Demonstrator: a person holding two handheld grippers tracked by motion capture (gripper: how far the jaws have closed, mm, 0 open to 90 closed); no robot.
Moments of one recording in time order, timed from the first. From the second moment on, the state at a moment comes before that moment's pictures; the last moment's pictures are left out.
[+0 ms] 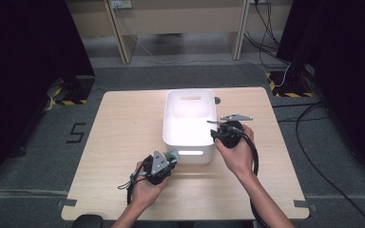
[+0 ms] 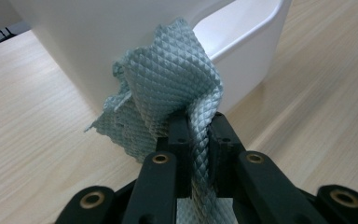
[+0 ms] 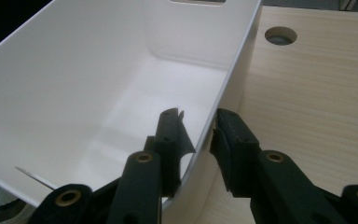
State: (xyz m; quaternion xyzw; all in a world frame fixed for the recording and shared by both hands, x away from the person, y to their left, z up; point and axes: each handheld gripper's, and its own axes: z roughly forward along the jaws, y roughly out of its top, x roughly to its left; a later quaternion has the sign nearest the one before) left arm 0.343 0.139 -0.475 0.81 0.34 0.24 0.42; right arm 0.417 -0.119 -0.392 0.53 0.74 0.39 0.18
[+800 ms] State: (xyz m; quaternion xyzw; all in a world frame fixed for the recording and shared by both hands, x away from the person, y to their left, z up) left arm 0.354 0.134 -0.500 0.82 0.35 0.21 0.40; right arm 0.417 -0.118 -0.392 0.52 0.74 0.39 0.18
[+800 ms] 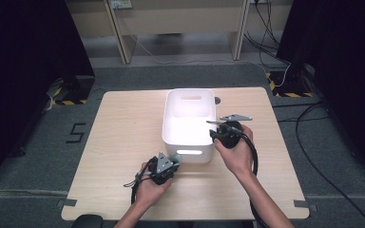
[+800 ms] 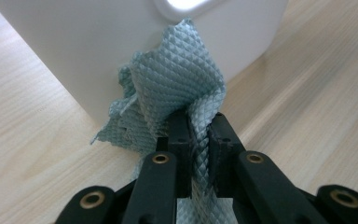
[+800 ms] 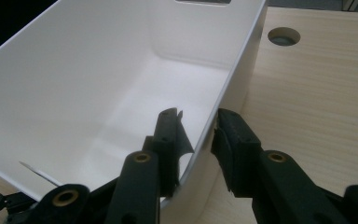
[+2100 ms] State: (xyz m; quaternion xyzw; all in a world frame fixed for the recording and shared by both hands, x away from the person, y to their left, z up) left arm 0.354 0.124 -0.479 0.80 0.35 0.22 0.44; right arm 0.418 -0.115 -0.393 0.53 0.73 0.39 0.18
